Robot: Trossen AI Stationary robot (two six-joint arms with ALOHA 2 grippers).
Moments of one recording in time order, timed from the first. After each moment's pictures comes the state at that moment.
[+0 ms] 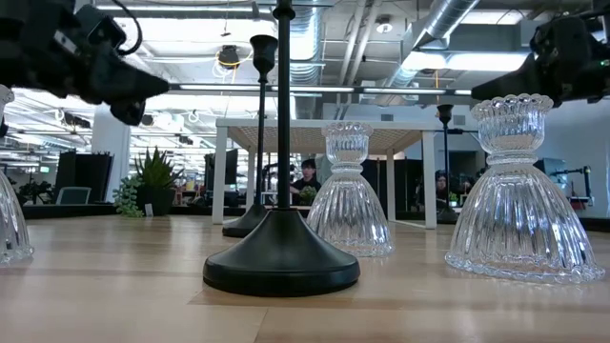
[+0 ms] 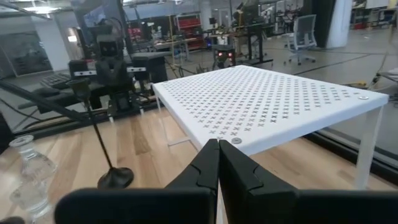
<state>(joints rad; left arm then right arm) -0.03 0.22 0.07 0.20 -0.03 -0.09 0.10 0.04 0.08 -0.08 0.47 0.15</state>
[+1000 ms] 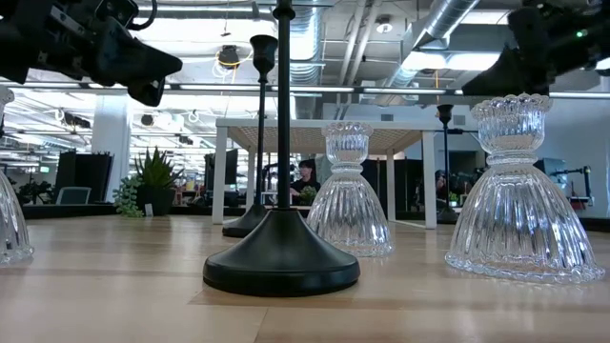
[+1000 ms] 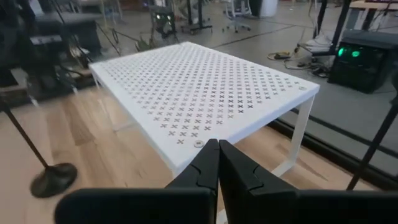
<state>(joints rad) -0.16 0.48 0.15 0.38 -0.06 0.02 0.29 0.50 0.34 -0.19 0.90 0.32</state>
